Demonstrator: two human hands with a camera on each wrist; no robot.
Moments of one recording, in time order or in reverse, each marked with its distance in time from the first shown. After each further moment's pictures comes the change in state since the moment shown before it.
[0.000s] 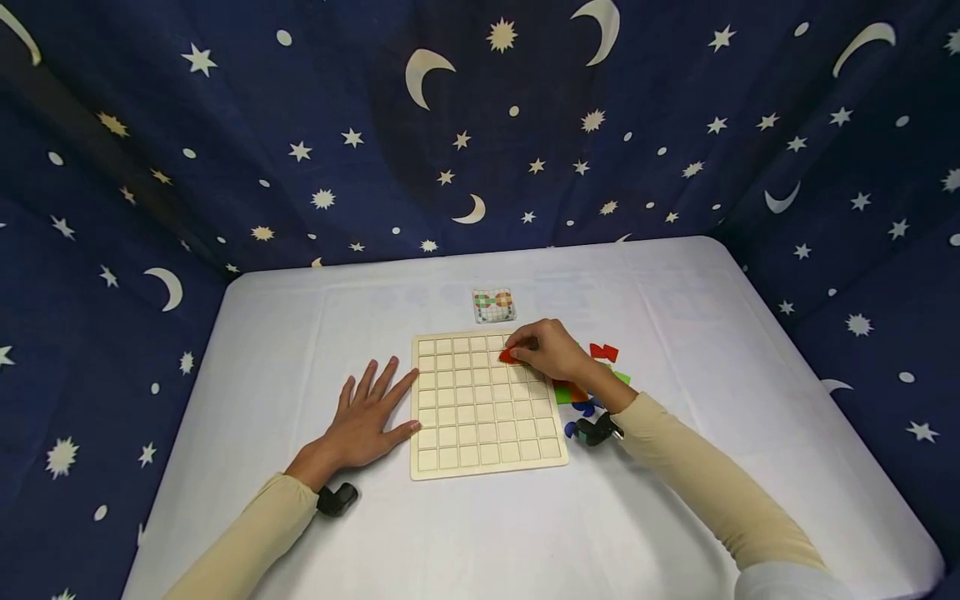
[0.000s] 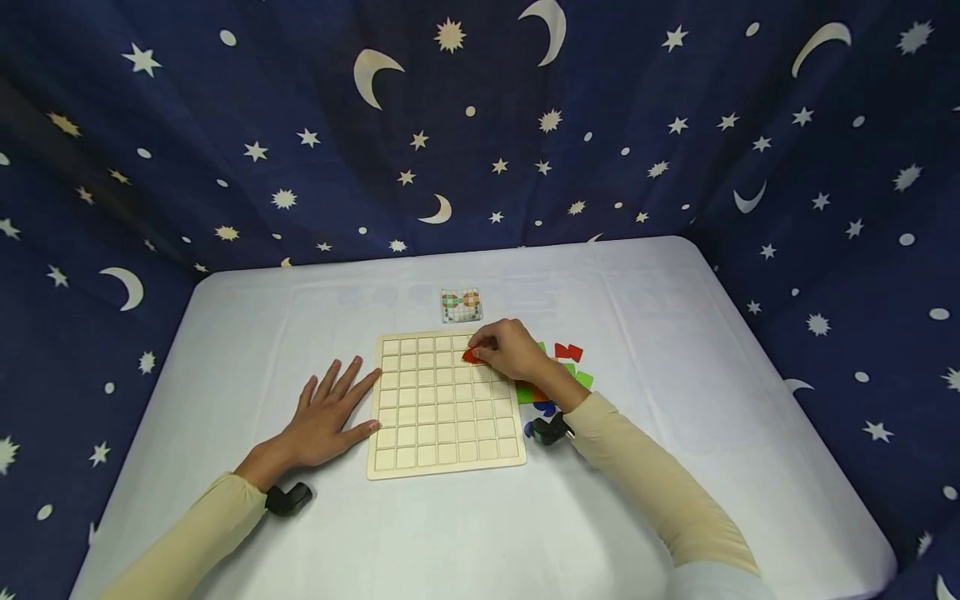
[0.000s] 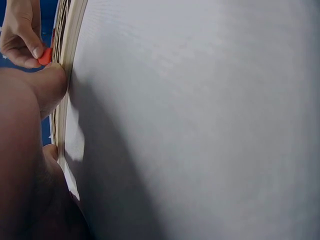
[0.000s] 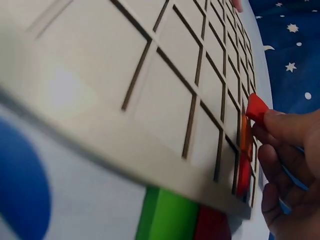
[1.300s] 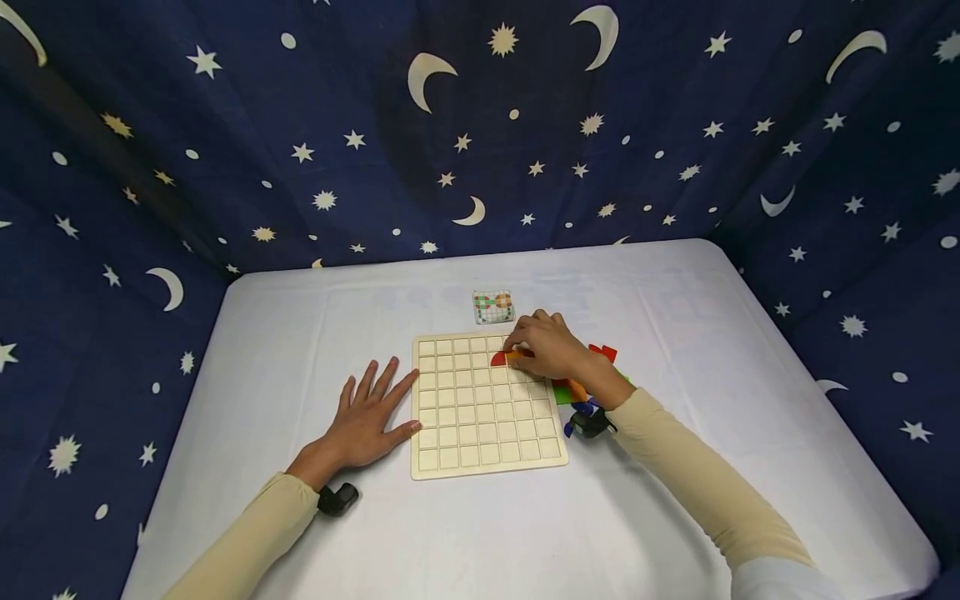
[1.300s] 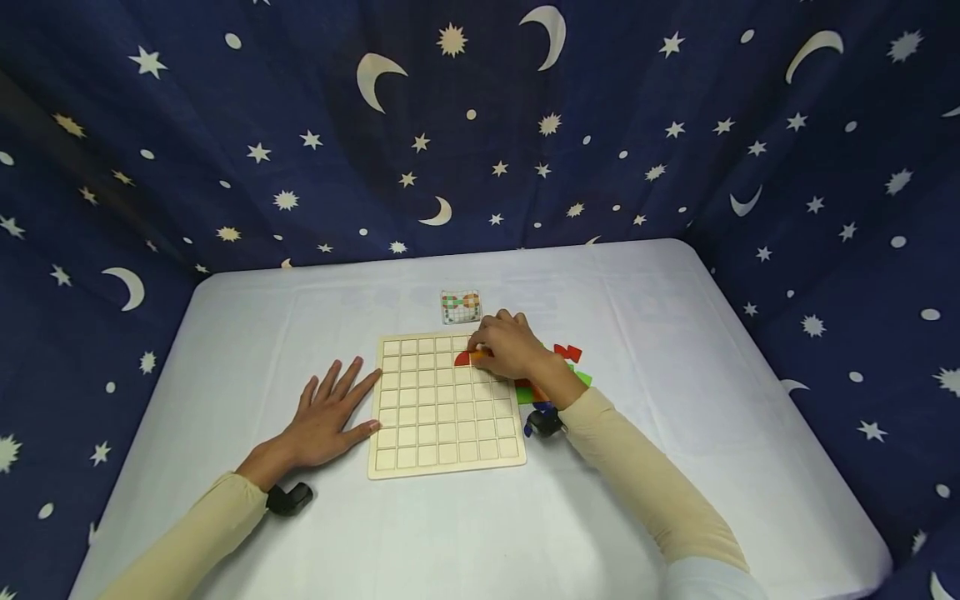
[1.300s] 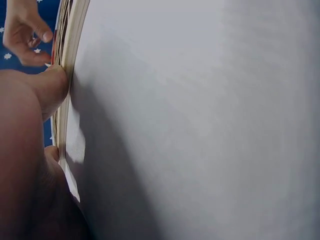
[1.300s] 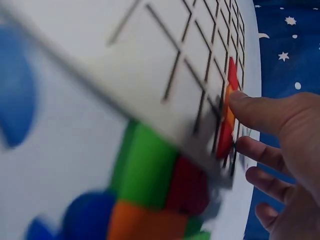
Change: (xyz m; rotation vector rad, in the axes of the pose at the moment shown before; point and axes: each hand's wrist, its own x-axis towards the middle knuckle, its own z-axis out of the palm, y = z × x) left_hand 0.001 0.004 -0.006 0.041 -0.066 -0.030; right_hand 0.002 -0.011 -0.008 -0.508 -0.126 -0.088
